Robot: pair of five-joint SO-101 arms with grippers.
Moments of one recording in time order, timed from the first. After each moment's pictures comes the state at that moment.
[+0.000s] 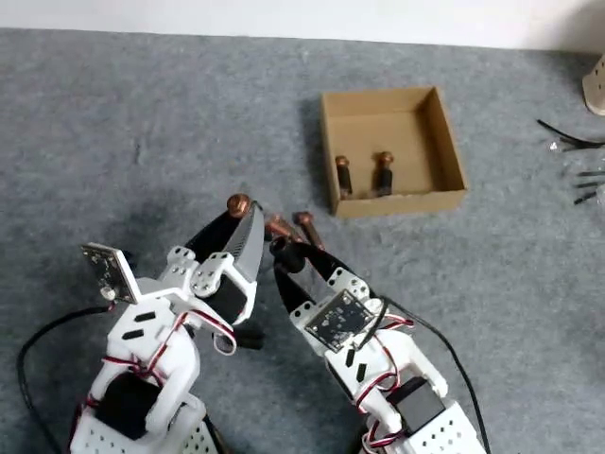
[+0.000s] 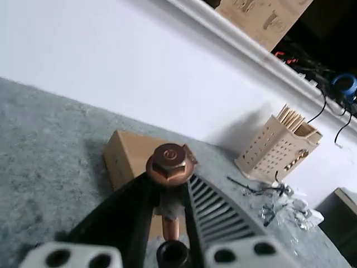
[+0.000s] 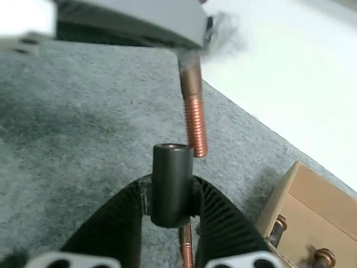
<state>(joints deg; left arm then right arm) 20.8 -104.2 78.6 34.8 35.8 -40.1 -104.5 95.7 24.4 23.0</state>
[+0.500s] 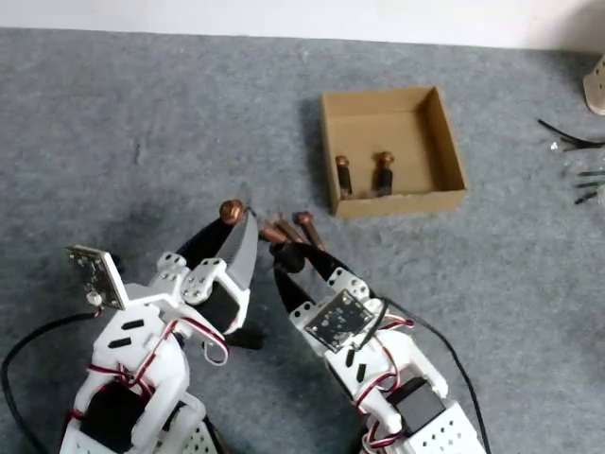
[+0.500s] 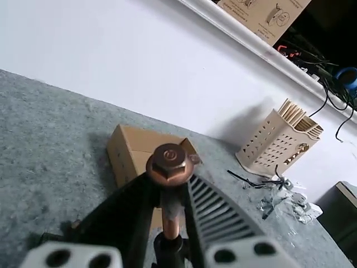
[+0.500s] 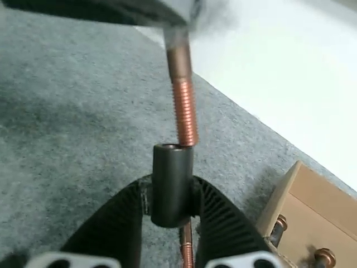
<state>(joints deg) 20.9 -104.3 73.5 41.8 35.8 -39.9 -104.5 95.7 24.4 23.1</state>
